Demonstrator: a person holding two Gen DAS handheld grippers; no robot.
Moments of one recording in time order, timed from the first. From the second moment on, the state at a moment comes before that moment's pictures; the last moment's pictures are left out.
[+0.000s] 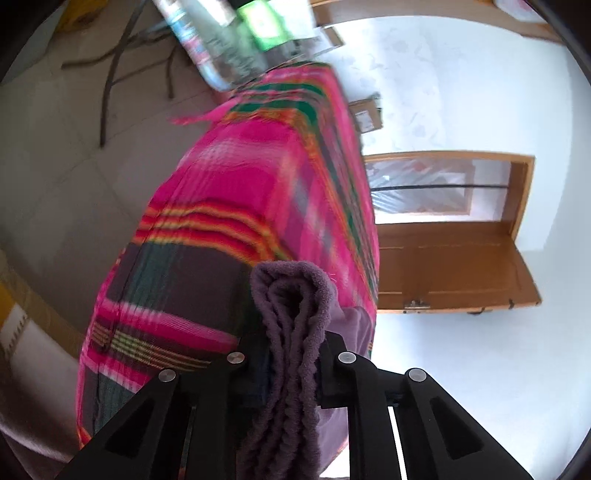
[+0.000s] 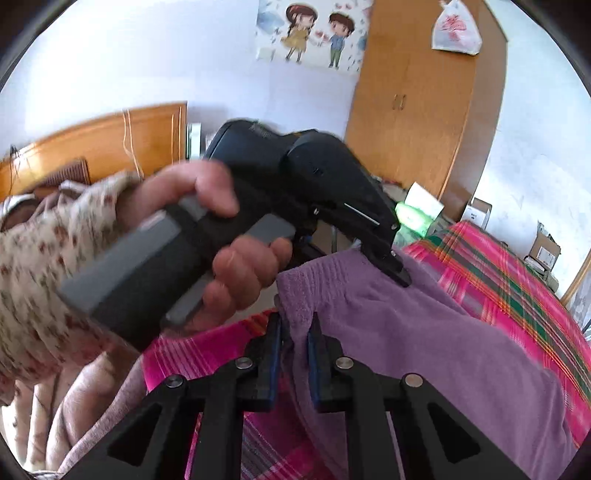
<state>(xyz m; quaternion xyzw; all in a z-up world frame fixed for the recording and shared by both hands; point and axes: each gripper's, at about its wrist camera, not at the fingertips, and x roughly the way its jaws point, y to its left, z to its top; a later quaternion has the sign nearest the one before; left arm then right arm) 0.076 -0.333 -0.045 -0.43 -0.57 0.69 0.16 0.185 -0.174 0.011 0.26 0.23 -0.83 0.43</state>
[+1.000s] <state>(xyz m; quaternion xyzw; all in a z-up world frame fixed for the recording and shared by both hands) 0.093 -0.323 -0.016 -0.41 -0.54 0.72 0.12 0.179 -0.157 0.019 0.27 0.16 -0.83 0.46</state>
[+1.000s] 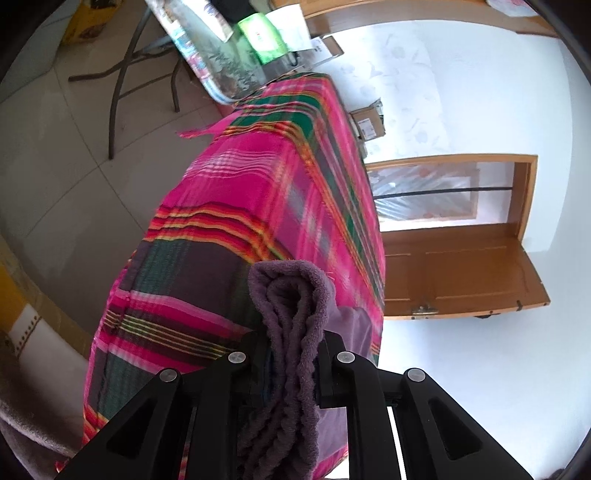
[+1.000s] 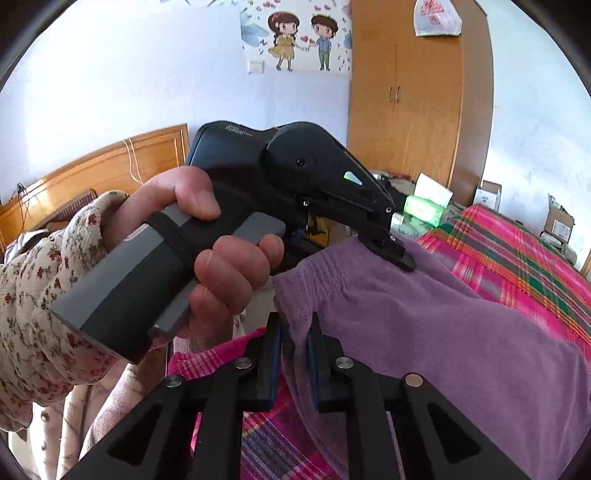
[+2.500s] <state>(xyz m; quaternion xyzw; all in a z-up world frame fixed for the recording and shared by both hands) -0.003 -0.099 0.084 -0.47 -0.39 0.76 0.25 0.159 0.088 0.090 0.20 -0.08 -0.91 0.36</state>
